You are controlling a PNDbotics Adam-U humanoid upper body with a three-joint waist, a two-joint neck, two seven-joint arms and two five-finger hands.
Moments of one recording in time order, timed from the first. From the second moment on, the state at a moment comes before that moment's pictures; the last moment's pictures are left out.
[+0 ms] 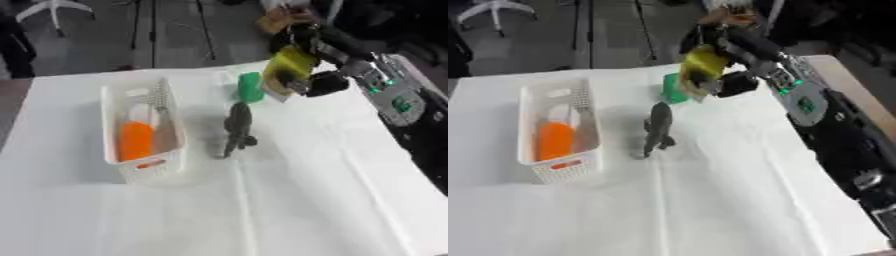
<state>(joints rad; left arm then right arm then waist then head) -0.43 0.26 0.10 -1.87 0.05 -0.15 0.16 -0.56 -0.81 0.03 -1.46 0.26 -0.57 0.18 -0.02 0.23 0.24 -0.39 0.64</state>
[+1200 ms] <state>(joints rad) -0.47 0.25 0.05 -1.87 0.08 -0.15 0.12 -0.76 -0.66 0.13 -1.29 0.08 -0.51 0.27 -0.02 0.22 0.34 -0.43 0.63</state>
